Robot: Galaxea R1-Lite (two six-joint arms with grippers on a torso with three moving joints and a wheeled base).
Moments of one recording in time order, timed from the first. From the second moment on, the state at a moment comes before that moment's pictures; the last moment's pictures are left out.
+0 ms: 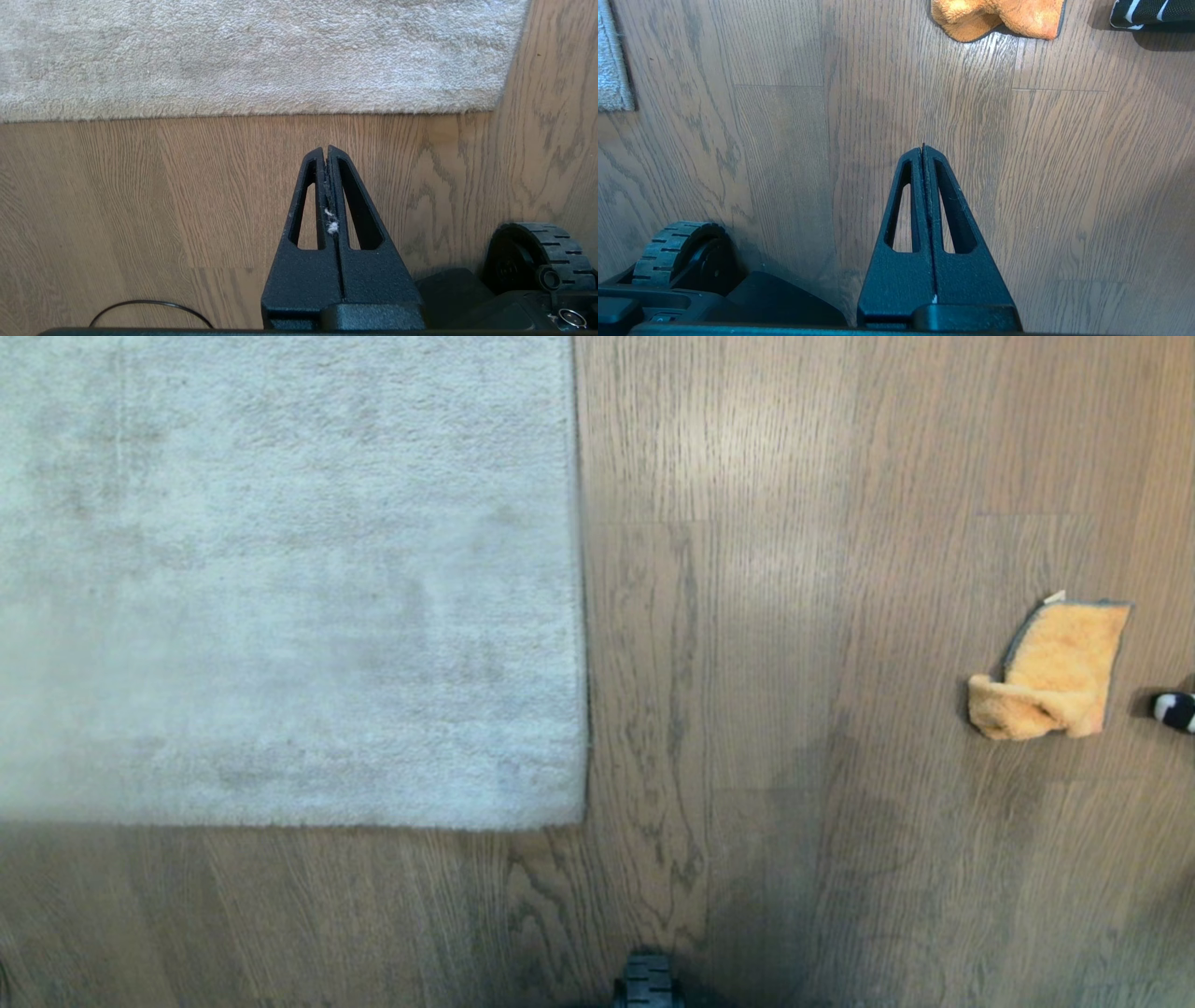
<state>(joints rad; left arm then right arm) 0.00 0.00 0.00 0.00 0.00 -0.01 0.00 0.00 0.00 -0.05 0.02 -0.02</state>
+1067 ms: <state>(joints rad) 0.00 0.00 0.00 0.00 0.00 -0.01 0.00 0.00 0.00 -0.05 0.02 -0.02</state>
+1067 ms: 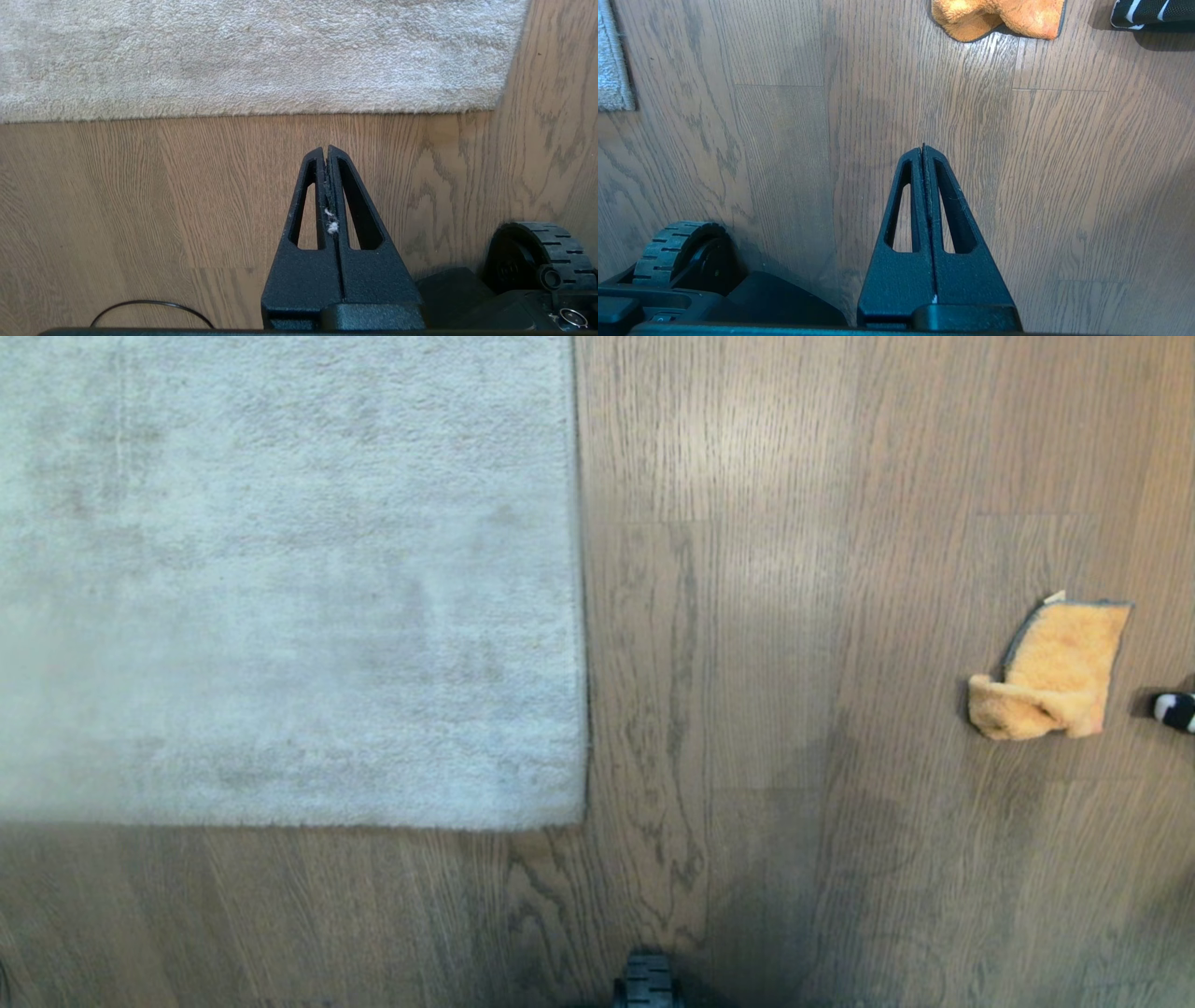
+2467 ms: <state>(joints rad) 0.00 0.00 0.00 0.00 0.00 -0.01 0.00 0.00 0.00 -0.05 0.02 -0.02</state>
